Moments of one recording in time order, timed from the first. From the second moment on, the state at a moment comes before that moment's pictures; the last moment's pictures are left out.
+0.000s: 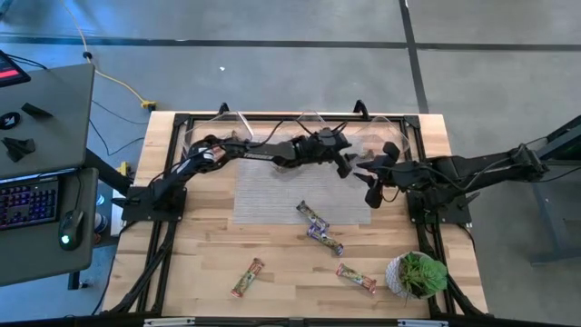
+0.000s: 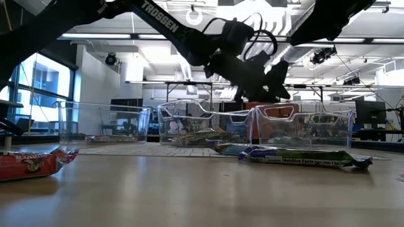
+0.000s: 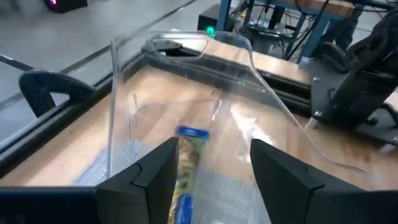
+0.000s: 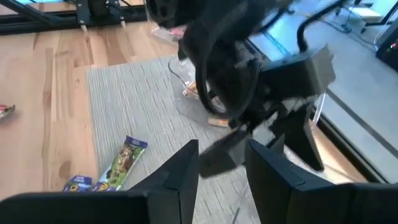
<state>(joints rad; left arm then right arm) 0.22 2.30 1.78 0.21 -0.11 -0.15 0.16 0.82 0.75 -0.51 0.52 0.26</state>
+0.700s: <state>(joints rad) 0.22 1.82 2.10 -0.82 -0.11 -0.06 0.16 1.04 0.54 -0.14 0.11 0.35</state>
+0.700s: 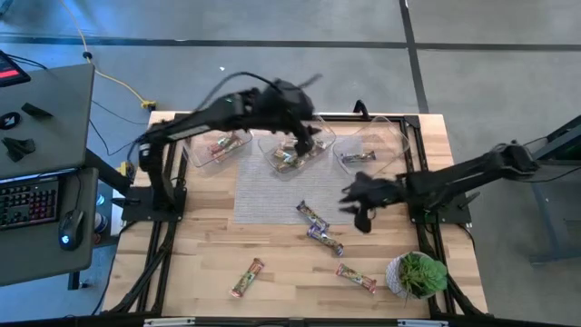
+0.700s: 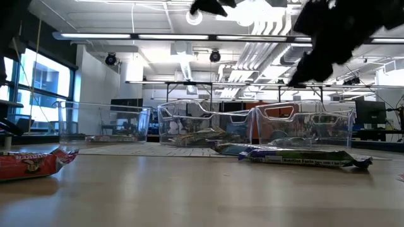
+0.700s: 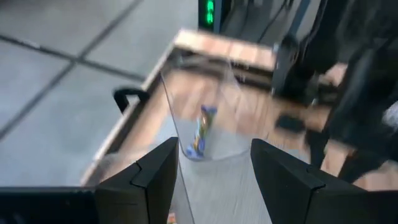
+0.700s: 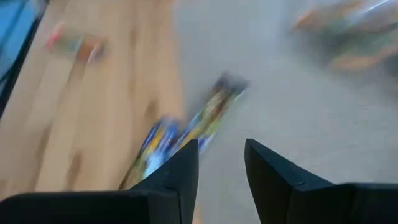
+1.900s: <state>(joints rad) 0.22 1.70 2.10 -1.04 -0.15 -0.06 0.16 1.77 0.73 0.25 0.28 0.34</state>
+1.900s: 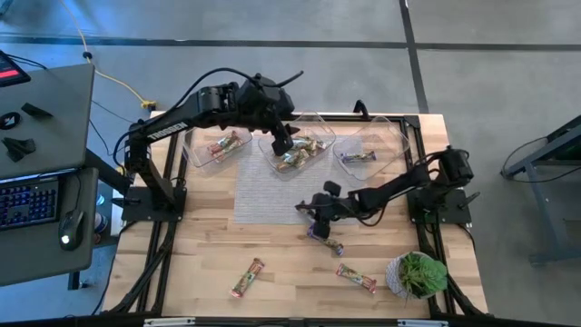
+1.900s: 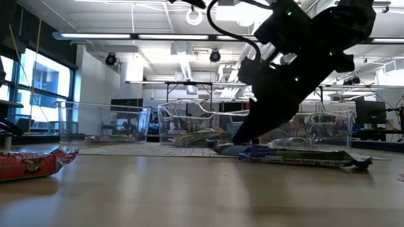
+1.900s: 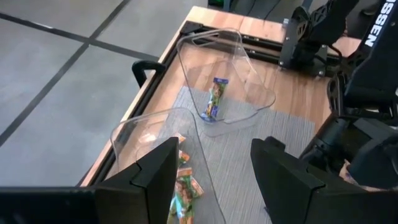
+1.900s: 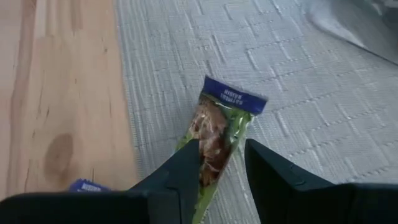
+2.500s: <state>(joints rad) 0.22 1.70 2.10 -1.05 -0.15 -0.06 0.18 1.81 0.73 0.31 0.25 0.26</state>
